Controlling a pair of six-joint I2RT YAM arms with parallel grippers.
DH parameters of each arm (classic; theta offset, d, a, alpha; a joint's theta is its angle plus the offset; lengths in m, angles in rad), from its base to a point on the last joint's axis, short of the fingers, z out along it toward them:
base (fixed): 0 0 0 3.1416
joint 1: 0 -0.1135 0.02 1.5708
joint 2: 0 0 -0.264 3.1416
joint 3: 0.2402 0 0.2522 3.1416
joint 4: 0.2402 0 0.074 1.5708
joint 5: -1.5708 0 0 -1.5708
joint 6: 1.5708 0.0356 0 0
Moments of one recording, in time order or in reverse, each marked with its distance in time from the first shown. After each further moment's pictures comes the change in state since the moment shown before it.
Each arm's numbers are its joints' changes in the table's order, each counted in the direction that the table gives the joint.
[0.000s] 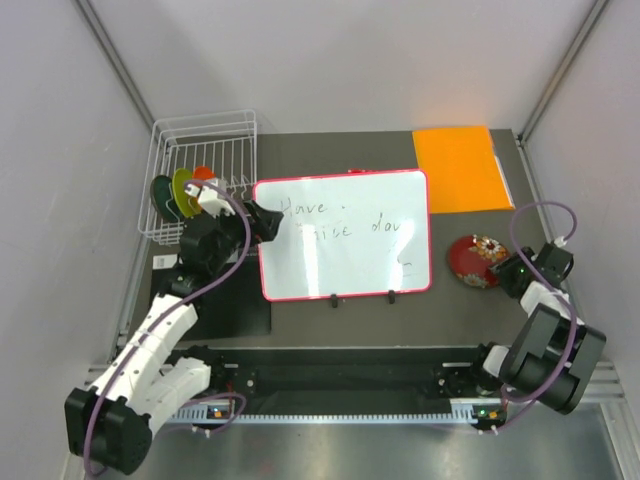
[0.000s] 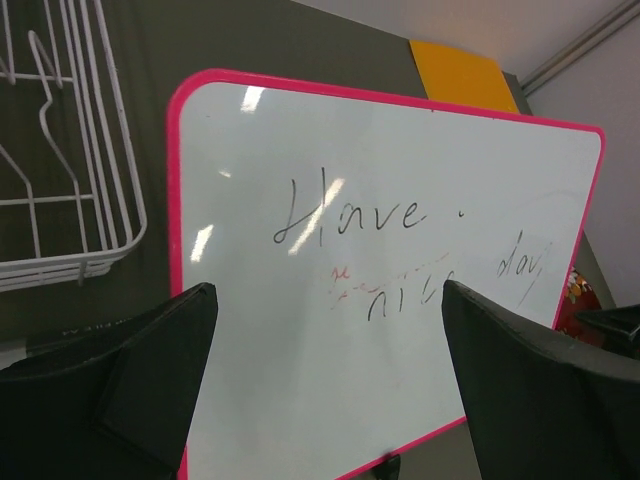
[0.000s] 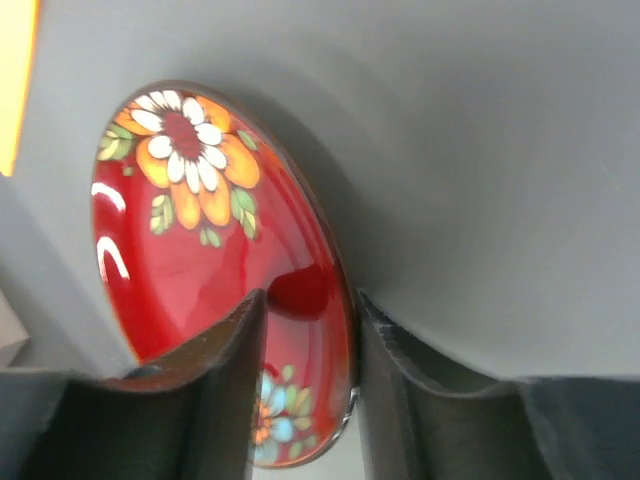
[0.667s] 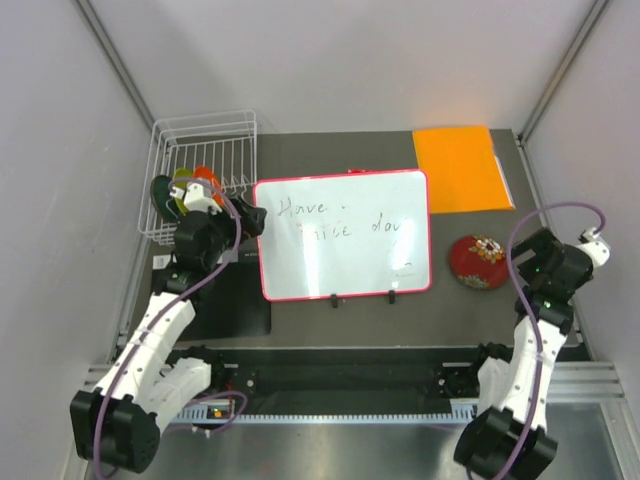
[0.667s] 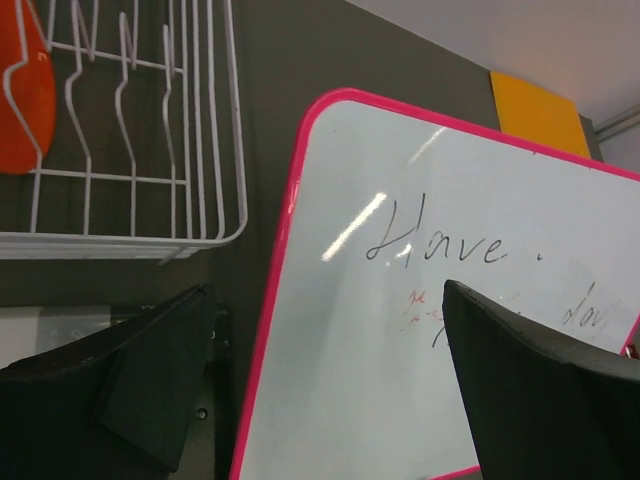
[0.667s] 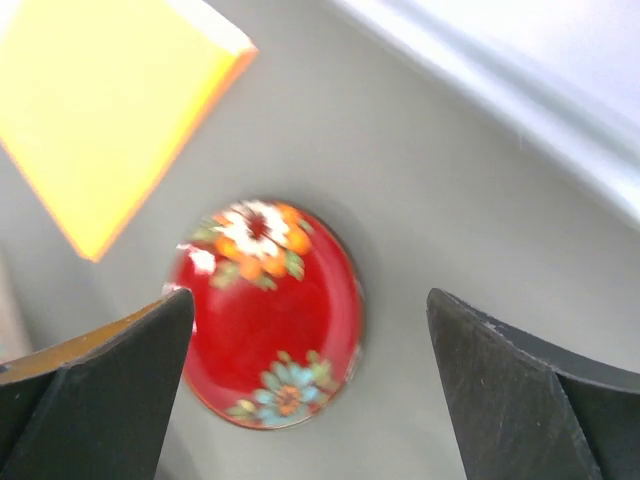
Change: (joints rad) left arm -0.121 0.014 0.009 0.064 0.042 -0.029; right arm -0.014 -0.503 0.069 0.243 -0.244 -0.085
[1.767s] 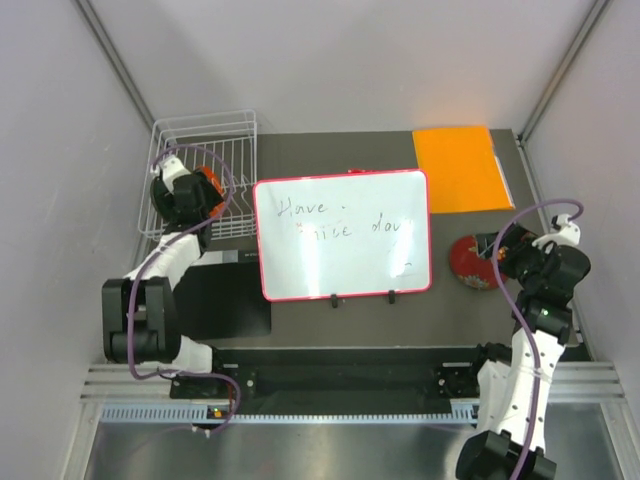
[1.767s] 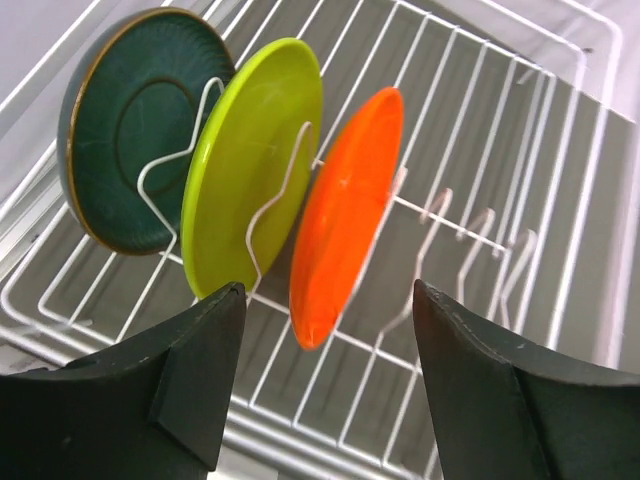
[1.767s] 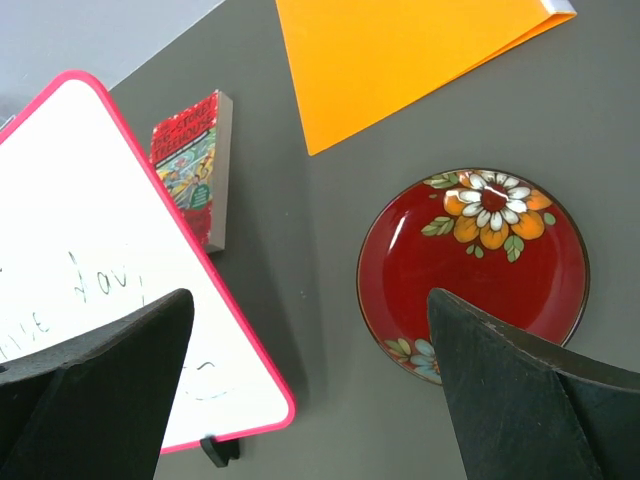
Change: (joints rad) left arm -0.235 0.542 0.188 -0.243 0.387 0.157; right arm -0.071 -0.142 0.041 0.023 0.463 -0.046
